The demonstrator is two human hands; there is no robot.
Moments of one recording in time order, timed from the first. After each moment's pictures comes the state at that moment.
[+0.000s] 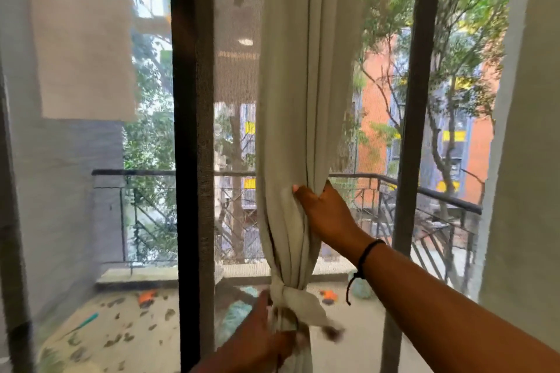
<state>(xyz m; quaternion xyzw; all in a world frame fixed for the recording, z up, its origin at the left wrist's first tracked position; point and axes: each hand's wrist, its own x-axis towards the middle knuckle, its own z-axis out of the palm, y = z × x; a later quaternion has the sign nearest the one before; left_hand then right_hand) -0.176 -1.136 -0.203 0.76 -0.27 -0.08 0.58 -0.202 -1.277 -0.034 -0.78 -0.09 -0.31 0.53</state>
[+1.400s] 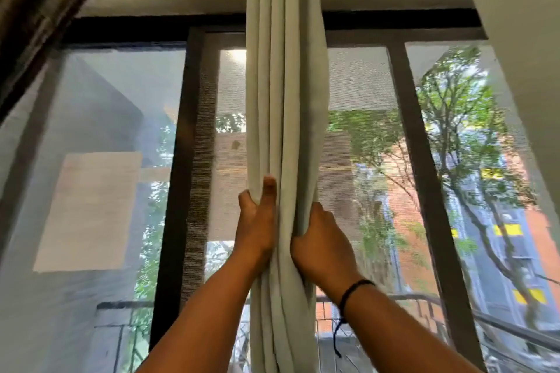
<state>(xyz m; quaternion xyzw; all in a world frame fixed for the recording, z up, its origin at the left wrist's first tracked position) -0.111 -1.208 0.154 0.60 -0.29 0.30 0.68 -0.133 -1.312 0.131 -0.82 -0.05 -0.50 0.26</state>
